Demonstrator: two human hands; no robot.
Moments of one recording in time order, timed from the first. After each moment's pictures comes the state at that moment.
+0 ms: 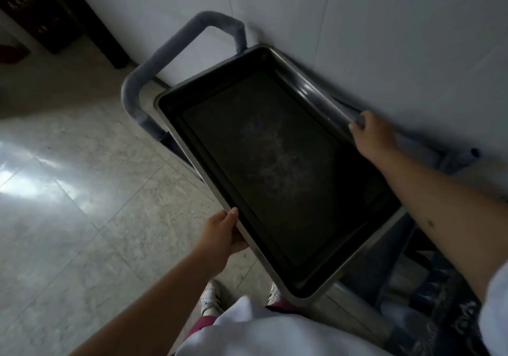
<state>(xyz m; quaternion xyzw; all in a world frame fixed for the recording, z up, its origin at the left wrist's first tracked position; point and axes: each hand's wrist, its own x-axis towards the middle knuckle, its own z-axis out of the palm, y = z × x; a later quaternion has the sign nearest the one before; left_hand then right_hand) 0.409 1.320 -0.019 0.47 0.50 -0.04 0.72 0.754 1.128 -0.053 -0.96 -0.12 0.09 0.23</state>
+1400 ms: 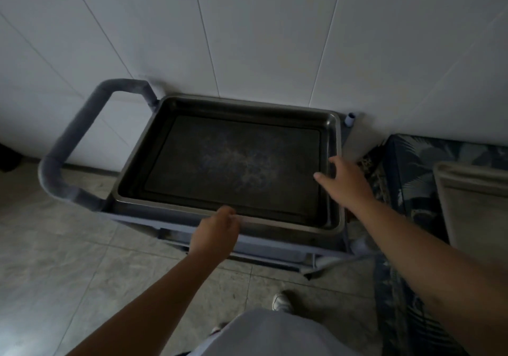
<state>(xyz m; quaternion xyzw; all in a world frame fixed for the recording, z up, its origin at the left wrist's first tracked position) 0.452 1.319 -0.006 0.94 0.11 -0.18 0.28 0.559 1.025 -0.002 -0.95 0.06 0.09 0.28</state>
